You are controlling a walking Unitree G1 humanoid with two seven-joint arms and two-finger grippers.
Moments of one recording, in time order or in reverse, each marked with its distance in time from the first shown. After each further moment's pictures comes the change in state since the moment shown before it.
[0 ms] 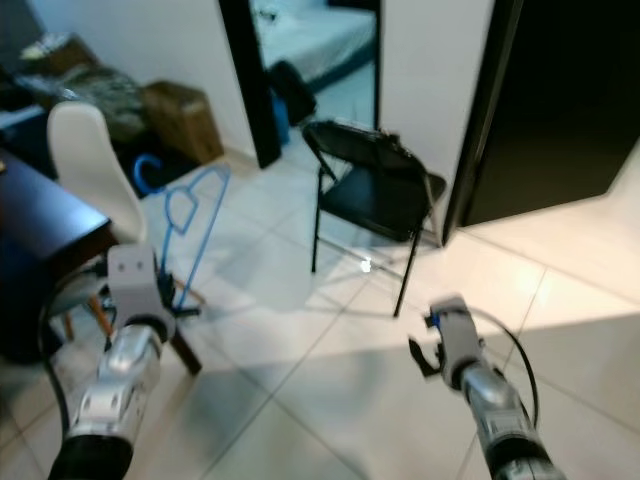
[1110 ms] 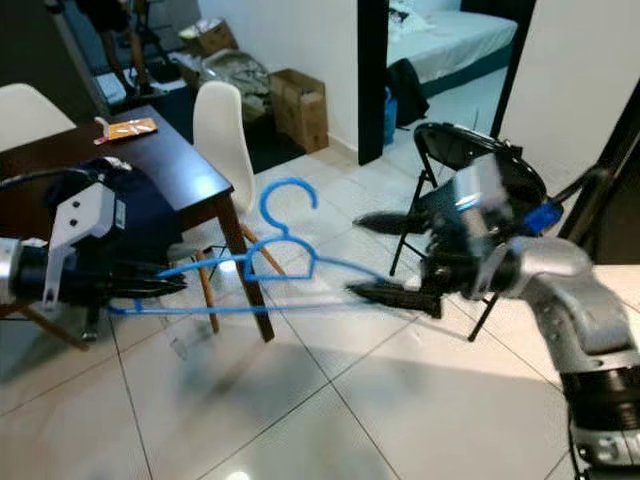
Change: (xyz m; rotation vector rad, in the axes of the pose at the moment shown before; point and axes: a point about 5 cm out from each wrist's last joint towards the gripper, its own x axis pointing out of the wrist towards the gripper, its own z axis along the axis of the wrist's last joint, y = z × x) left arm -0.048 0.006 0.149 0.610 0.009 -1.608; right arm -0.092 0.058 0.192 -0.345 -0.483 1.294
